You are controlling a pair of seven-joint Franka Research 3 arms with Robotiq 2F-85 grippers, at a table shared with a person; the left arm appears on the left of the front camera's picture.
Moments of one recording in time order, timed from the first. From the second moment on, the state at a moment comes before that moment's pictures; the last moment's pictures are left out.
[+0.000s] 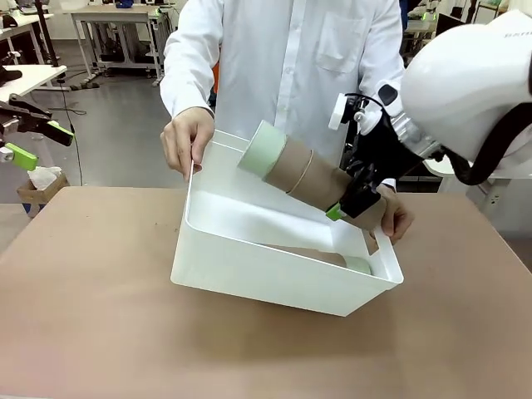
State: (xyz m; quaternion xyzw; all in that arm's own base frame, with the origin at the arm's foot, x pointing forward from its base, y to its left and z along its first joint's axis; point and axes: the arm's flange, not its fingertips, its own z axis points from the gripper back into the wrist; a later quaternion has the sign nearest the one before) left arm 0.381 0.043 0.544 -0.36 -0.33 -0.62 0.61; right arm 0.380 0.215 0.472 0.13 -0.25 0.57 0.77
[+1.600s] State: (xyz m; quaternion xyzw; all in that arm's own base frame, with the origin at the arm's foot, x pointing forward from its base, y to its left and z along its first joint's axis) left arm 0.381 0.044 0.544 -0.36 -0.33 -0.62 0.61; right arm 0.408 0.274 0.404 0.08 -0.21 0.61 0.76
